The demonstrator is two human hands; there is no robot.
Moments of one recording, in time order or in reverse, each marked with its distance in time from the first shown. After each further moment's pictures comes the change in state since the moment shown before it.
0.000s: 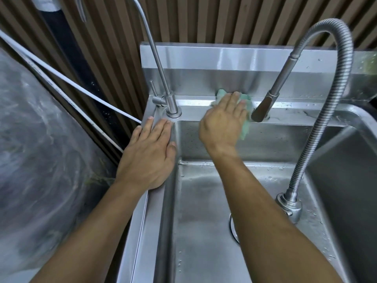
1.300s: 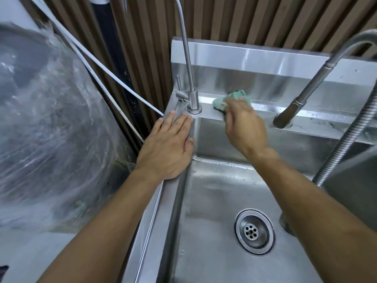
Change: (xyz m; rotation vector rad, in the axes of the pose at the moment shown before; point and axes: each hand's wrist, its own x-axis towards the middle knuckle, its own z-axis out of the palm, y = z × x) left_hand -0.003 0.004 -0.006 -0.011 -0.025 -0.011; right_hand 0.016 0.034 -0.016 0.234 -0.049 -0.527
